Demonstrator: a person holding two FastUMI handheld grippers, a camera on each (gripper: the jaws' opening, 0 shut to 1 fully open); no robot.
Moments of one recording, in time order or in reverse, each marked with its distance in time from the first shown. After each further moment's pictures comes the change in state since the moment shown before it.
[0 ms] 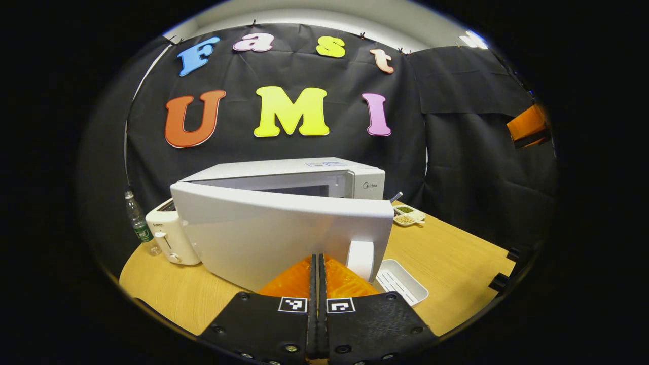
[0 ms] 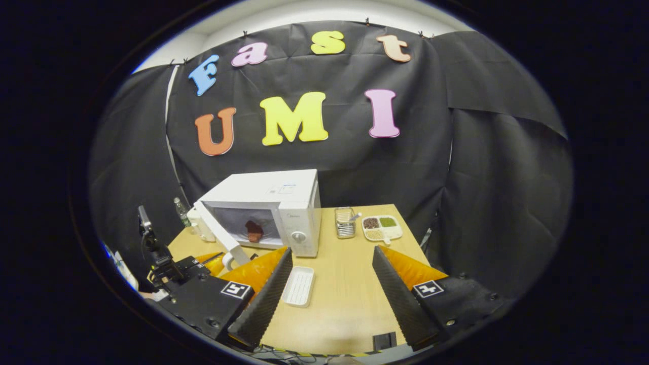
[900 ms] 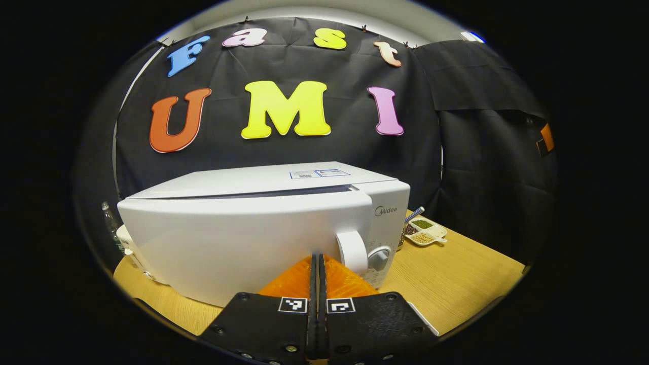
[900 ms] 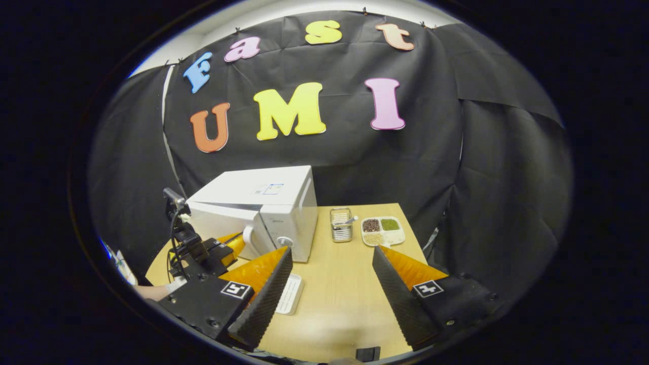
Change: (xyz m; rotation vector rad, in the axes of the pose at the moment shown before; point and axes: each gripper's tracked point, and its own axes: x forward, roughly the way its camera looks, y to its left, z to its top) left arm 0.120 -0.012 0.028 0.004 -0.023 0.061; right arm 0.060 -0.044 0.014 -0.014 0.046 0.048
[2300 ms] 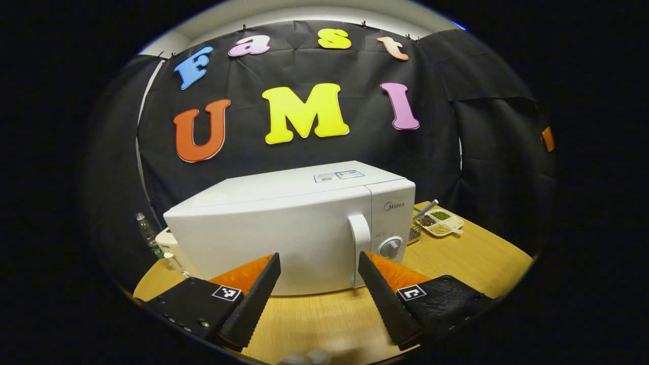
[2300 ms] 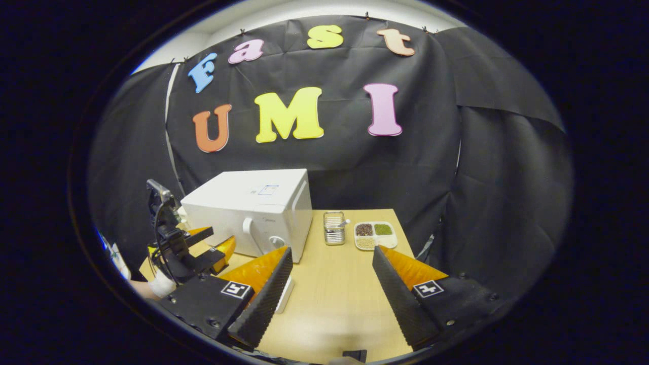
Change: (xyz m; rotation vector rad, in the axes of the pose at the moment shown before) left arm -0.066 0.016 0.011 0.074 0.027 0.170; right arm -0.020 -0.019 -0.006 0.002 -0.051 -0.023
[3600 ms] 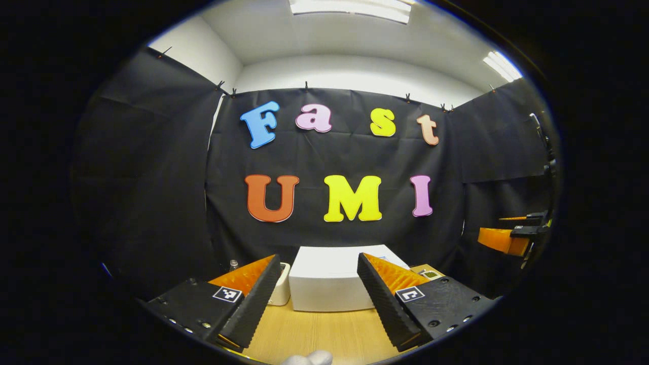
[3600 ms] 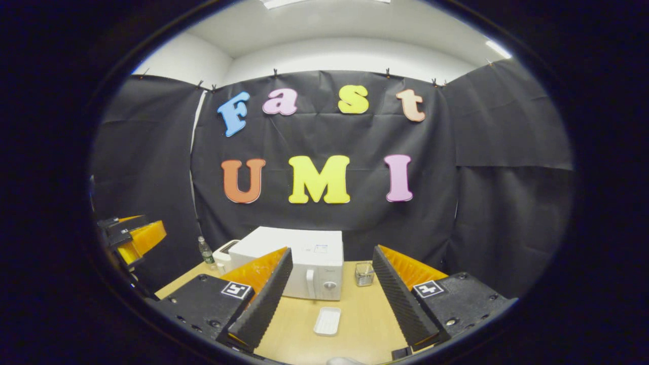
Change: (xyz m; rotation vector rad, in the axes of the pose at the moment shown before) left arm -0.272 0.167 0.180 -0.172 -0.270 0.103; right arm -0.132 0.172 0.088 -0.078 -0.336 -0.011
